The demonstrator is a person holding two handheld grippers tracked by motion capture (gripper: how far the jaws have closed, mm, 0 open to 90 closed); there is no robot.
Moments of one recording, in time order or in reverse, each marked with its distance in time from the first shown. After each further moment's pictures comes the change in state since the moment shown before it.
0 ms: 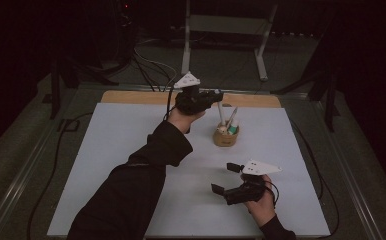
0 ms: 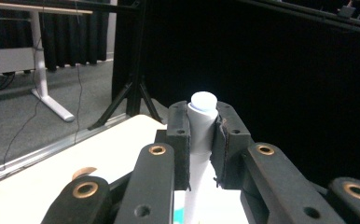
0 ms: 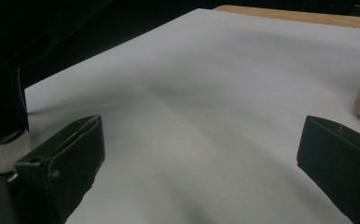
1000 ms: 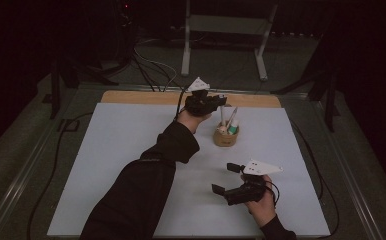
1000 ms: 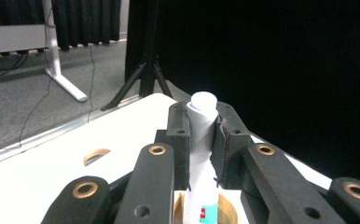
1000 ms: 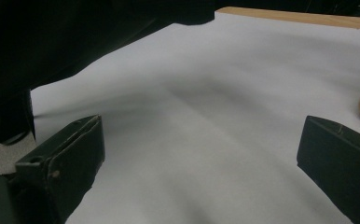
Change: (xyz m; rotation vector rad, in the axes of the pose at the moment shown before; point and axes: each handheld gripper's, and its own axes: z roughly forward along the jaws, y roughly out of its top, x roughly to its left) left arm 0.019 -0.028 0.042 0.089 0.054 -0.002; right arm 0.000 0.000 -0.002 -0.007 0.013 0.008
